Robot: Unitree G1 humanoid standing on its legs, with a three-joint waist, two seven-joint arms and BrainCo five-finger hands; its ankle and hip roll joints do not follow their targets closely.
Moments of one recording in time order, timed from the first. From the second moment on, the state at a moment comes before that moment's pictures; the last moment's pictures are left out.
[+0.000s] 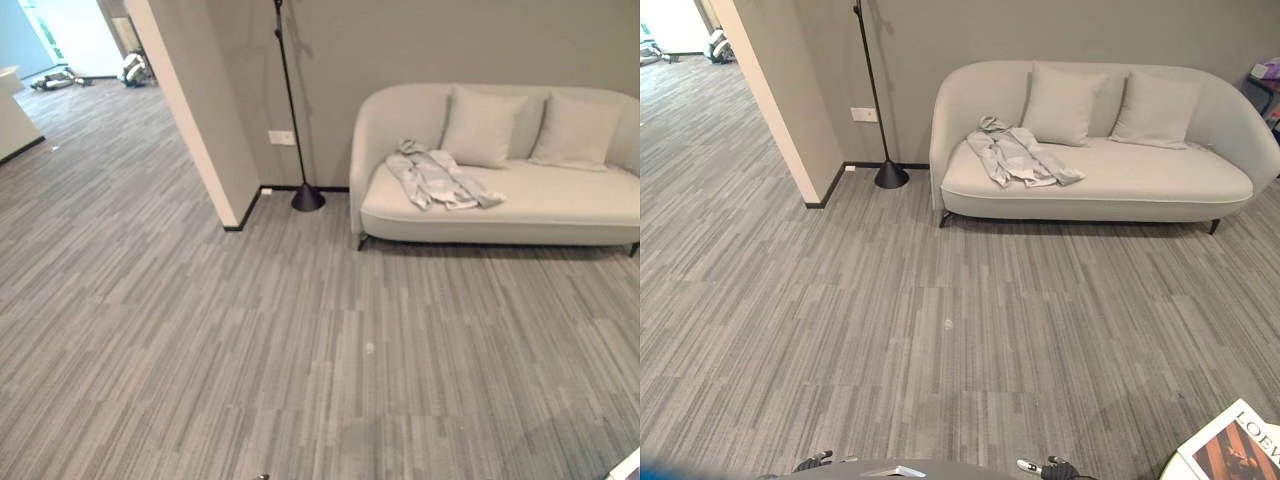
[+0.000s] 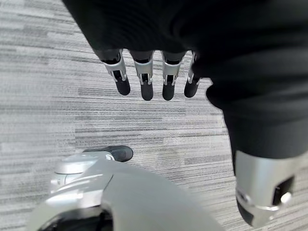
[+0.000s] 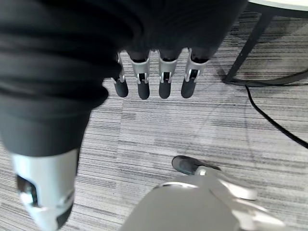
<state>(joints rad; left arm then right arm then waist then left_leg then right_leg) 0.04 0.24 -0.24 1.30 -0.22 -0.12 -0.05 0.02 -0.23 0.25 1.33 0.23 -0.07 0.01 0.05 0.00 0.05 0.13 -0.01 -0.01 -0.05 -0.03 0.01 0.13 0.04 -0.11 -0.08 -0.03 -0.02</state>
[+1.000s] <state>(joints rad) 0.04 0.24 -0.25 1.31 -0.21 -0.13 -0.05 -0.01 -0.24 0.28 1.30 0.21 -0.07 0.03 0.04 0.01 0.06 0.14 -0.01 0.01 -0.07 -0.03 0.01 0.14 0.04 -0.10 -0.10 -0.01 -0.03</state>
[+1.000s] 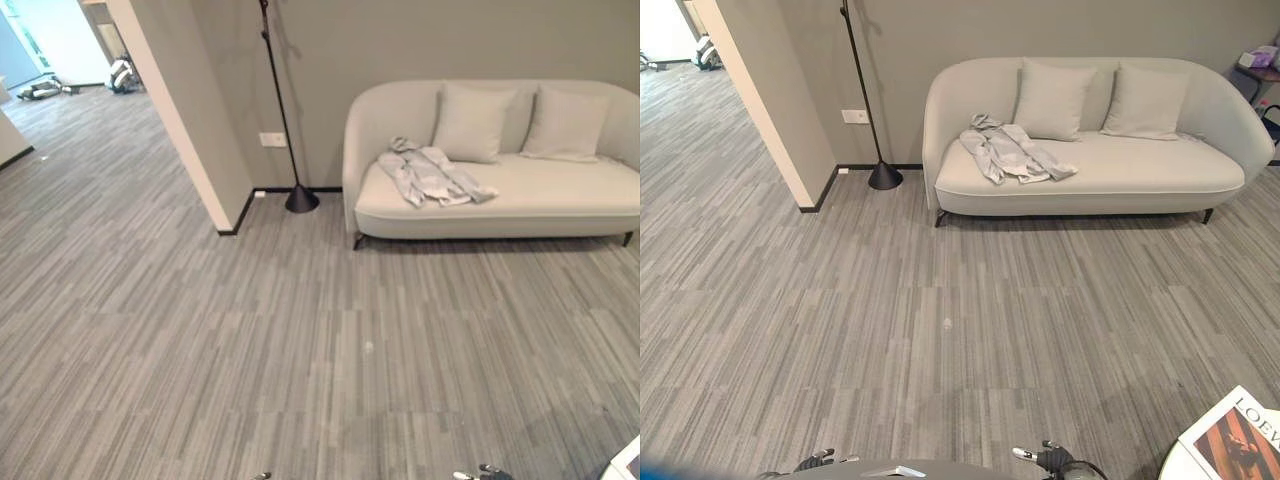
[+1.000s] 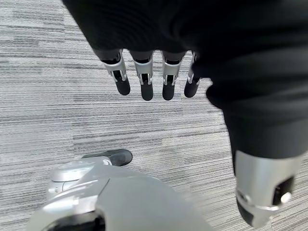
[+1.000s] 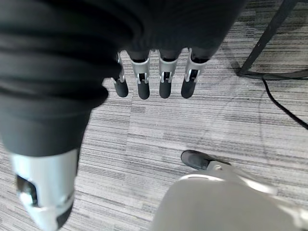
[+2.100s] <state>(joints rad) 0.04 0.23 -0.27 1.33 -0.18 -0.13 -0.05 -0.06 -0.27 0.26 1.31 0.24 -0.08 0.03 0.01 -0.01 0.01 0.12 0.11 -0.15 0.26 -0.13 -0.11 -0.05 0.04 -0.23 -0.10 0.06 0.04</state>
